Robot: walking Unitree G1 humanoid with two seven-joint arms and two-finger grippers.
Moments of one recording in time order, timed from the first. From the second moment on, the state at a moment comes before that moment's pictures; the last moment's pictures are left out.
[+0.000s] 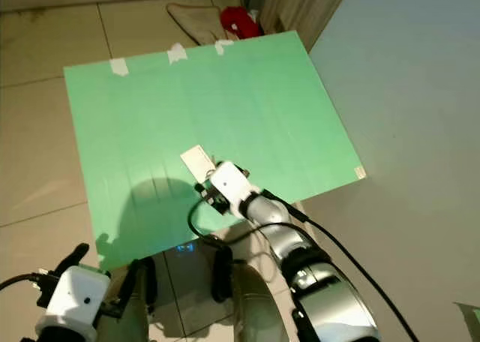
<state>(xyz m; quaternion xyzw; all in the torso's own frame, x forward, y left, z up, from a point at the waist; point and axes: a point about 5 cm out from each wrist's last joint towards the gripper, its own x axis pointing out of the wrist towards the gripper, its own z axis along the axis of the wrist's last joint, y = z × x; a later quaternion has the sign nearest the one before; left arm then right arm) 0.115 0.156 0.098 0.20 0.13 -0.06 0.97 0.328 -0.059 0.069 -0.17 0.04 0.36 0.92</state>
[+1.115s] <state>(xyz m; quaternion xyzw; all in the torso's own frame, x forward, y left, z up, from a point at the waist) 0.113 0.152 0.097 0.21 0.13 -0.06 0.97 0.334 -0.039 0.066 0.00 0.13 0.30 0.95</state>
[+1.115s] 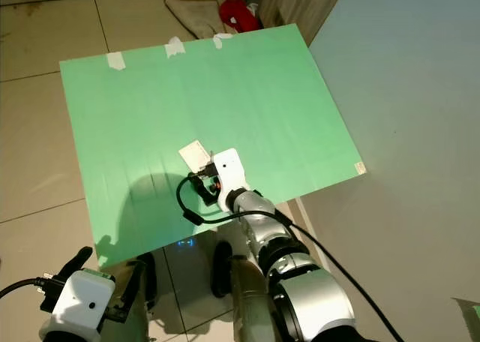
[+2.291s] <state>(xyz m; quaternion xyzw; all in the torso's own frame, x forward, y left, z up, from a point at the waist) 0.106 0.145 0.094 0.21 0.14 -0.08 0.96 0.337 -0.044 0.060 0.02 0.16 0.21 0.96</state>
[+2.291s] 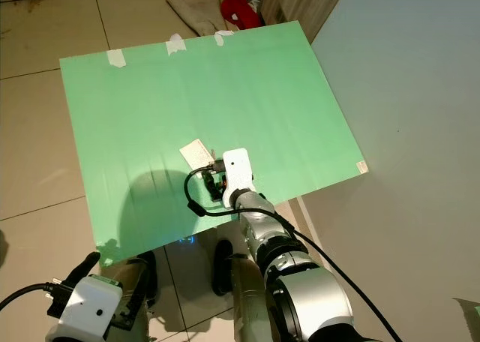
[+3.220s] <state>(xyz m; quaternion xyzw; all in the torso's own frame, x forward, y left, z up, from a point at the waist) 0.107 0.141 0.097 0.21 0.13 -0.09 0.96 0.337 -0.045 0.059 0.01 0.17 0.19 0.97</state>
